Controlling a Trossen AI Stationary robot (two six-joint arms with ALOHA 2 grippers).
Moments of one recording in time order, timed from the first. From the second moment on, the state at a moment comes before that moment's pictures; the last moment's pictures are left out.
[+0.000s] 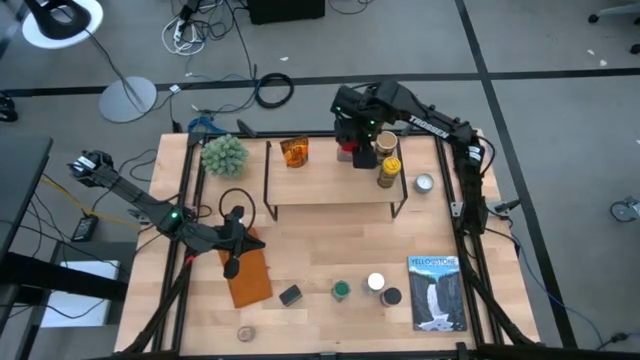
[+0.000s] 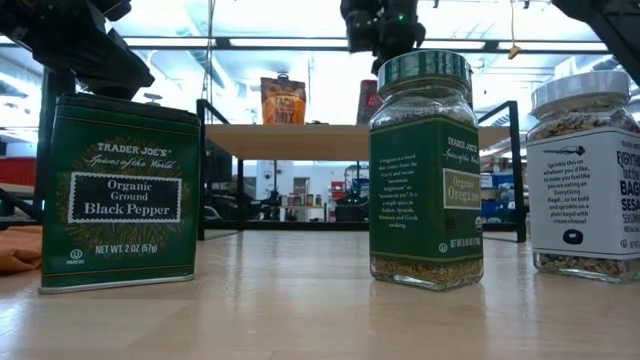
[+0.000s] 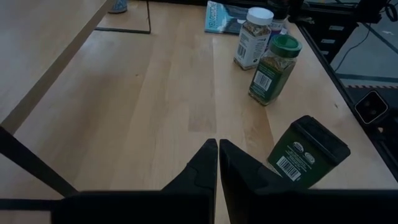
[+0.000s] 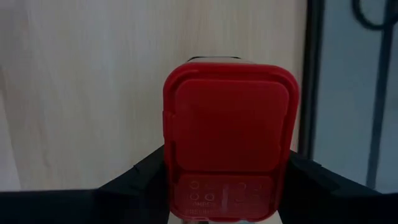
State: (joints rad) left arm -0.54 0.82 0.43 -0.10 -0.44 -0.37; right arm -0.42 1.98 2.23 -1.57 0.03 -0.42
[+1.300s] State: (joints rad) left arm -0.54 0.82 0.43 -0.11 -0.44 -0.37; right arm -0.42 2.01 2.22 -1.57 0.02 -0.35
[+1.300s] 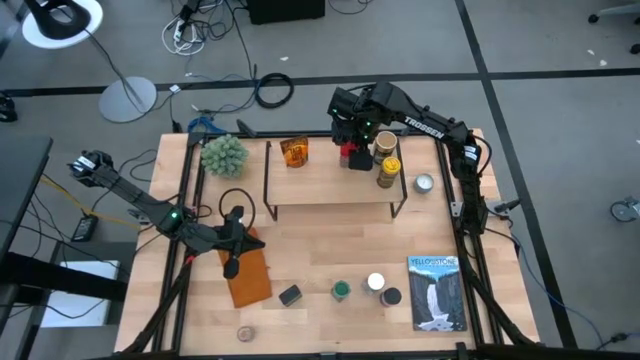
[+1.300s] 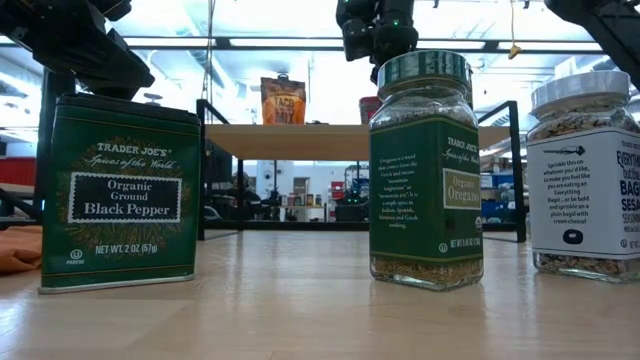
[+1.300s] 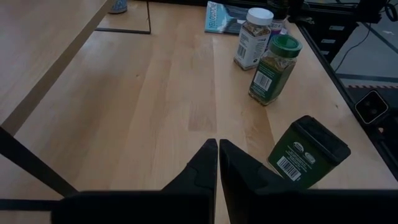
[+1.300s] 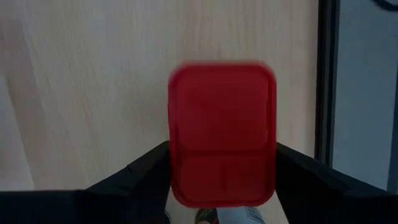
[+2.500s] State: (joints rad) left arm -0.54 0.82 0.43 -0.10 -0.44 -0.37; right arm -0.40 1.99 2.34 -1.56 0.01 -0.30
